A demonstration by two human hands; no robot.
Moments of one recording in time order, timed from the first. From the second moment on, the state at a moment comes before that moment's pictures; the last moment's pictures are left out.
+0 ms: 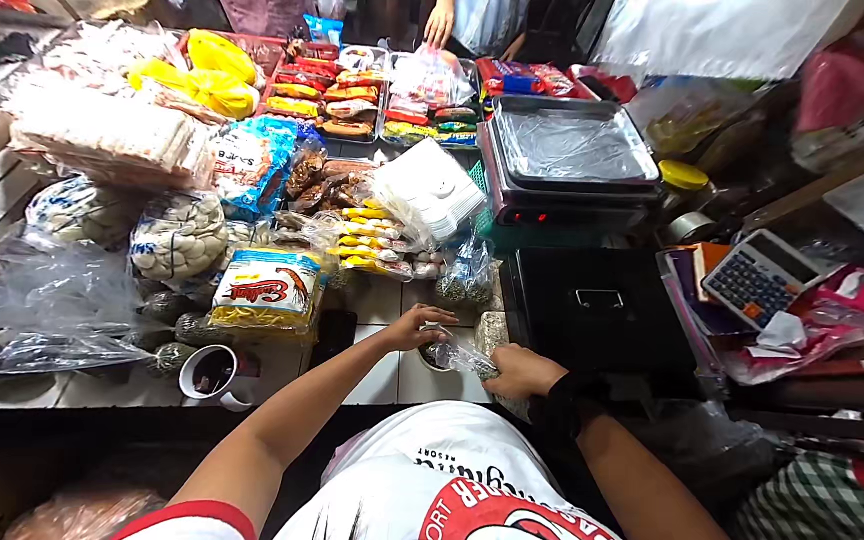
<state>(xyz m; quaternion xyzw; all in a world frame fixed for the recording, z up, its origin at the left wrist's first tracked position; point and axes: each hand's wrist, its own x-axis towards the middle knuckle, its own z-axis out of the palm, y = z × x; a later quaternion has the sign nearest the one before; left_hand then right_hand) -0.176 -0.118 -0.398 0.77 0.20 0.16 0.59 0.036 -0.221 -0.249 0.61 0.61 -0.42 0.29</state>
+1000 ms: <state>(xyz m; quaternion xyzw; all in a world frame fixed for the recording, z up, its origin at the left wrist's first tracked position) -0.217 -0.200 -0.400 0.79 0.37 0.09 0.47 0.023 -0.182 -0.234 0.59 0.57 -0.40 0.40</state>
